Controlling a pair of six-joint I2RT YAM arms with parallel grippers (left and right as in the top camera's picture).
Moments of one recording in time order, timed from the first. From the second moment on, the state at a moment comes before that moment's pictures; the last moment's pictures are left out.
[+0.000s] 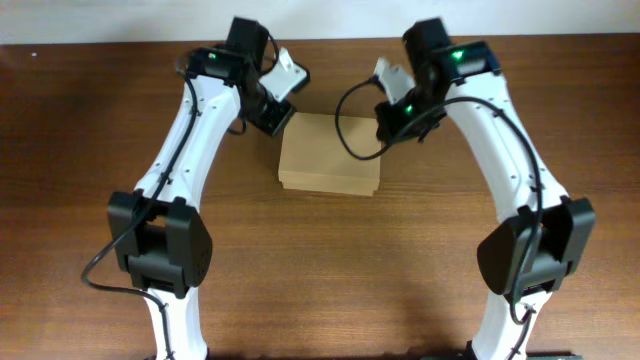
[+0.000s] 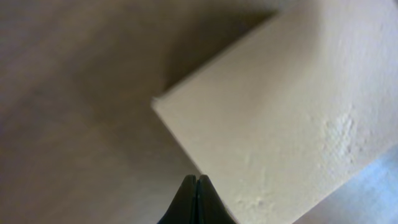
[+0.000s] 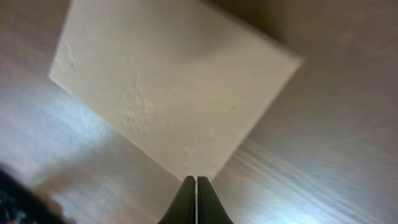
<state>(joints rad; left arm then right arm) -0.26 2.11 2.05 -1.15 0.23 0.42 0.23 2.03 2.04 -1.34 -0.34 -0.13</state>
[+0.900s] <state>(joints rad) 0.14 1.86 1.89 -1.14 0.05 0.38 -0.19 1.80 1.95 -1.38 -0.21 -0.11</state>
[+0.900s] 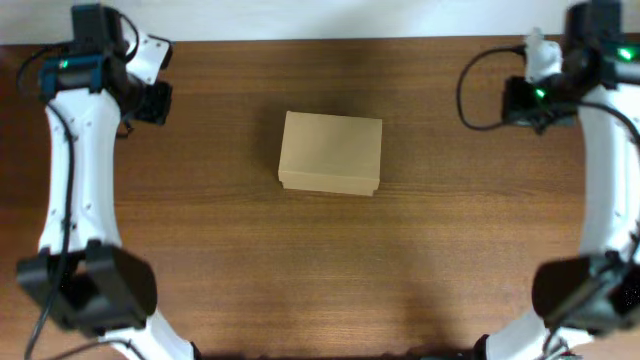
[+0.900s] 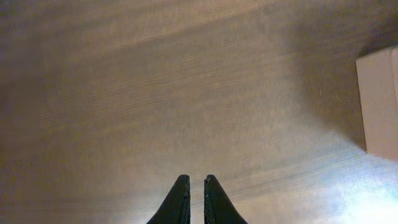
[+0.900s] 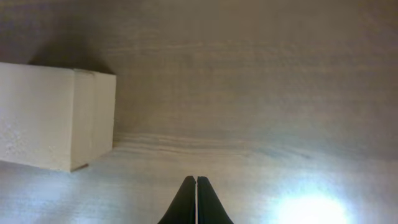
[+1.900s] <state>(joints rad) 0.15 1.74 1.71 -1.05 -0.04 0.38 -0.21 1.67 1.81 -1.38 -0.11 -0.13</state>
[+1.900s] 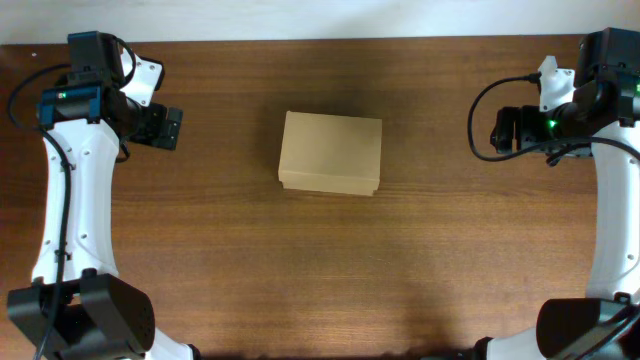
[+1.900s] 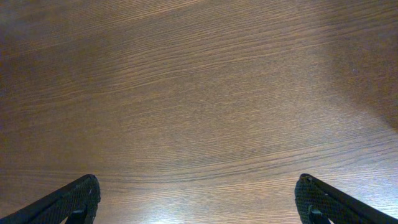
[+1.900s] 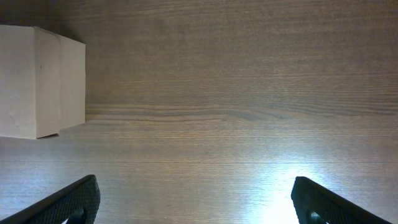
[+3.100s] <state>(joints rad) 0.15 1.74 1.71 -1.05 -0.04 0.38 -0.21 1.61 1.77 -1.06 -0.13 -0.05</state>
